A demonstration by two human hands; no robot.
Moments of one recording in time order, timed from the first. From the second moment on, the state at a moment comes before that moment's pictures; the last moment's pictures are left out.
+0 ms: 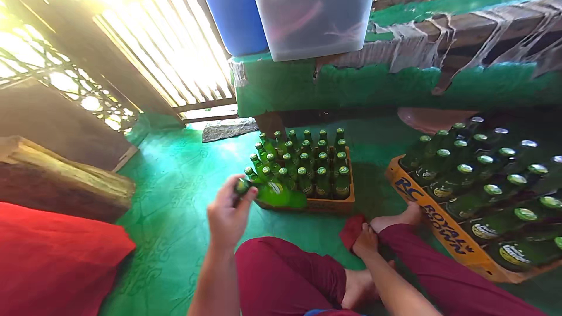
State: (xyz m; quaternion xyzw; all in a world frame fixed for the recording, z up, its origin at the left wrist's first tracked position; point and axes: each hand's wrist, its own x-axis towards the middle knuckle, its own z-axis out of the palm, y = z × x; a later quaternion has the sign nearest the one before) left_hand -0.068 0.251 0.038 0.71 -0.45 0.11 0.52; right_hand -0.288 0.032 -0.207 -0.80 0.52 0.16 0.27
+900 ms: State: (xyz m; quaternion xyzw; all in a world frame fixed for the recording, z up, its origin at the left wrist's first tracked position) left_hand 0.099 0.046 -0.023 0.93 -0.26 -0.15 0.24; right_hand -0.283 0.027 -0.230 -0.83 0.47 0.22 0.20
